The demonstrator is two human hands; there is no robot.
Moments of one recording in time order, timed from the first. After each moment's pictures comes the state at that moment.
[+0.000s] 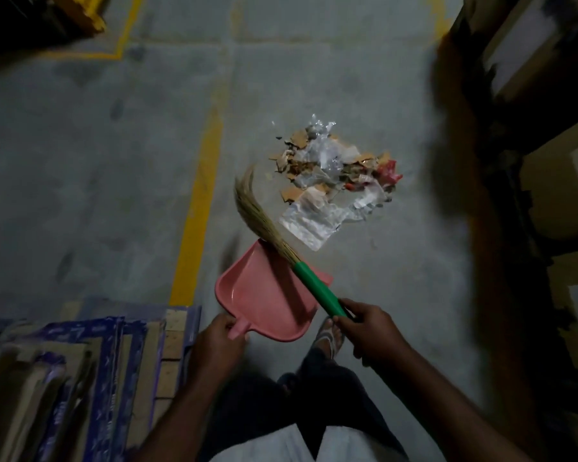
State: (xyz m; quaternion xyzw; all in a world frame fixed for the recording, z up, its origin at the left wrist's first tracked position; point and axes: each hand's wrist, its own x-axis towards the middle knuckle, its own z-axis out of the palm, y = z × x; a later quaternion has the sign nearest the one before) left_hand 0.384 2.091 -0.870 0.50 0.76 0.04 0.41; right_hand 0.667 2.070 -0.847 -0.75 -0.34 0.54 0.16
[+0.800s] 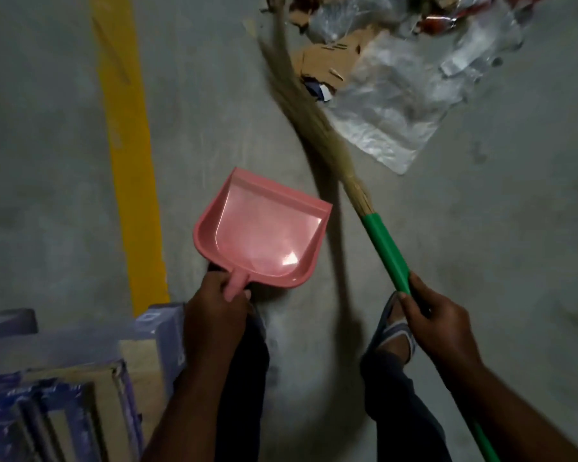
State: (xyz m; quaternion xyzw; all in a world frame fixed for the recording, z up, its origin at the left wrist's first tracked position) left_hand 0.348 2.287 -1.257 0.46 0.80 -0.02 0.38; right_hand 0.637 2.163 -1.288 -0.87 -0.27 0.40 0.08
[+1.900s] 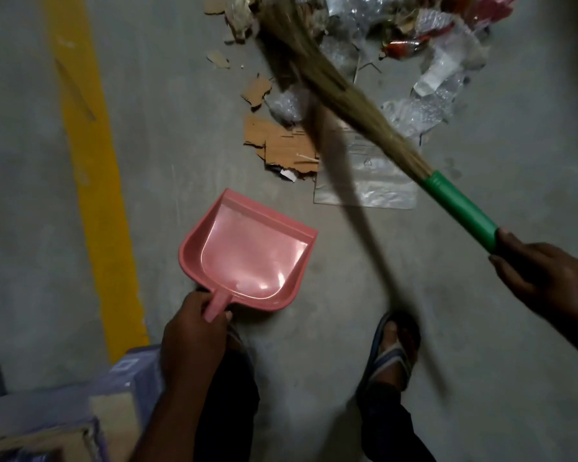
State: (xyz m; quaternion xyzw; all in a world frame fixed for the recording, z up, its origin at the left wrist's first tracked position) left_hand 0.360 2.321 -1.296 0.53 0.78 -0.05 0.34; right_hand 0.822 2.194 -1.283 -0.85 -0.49 0.19 0.02
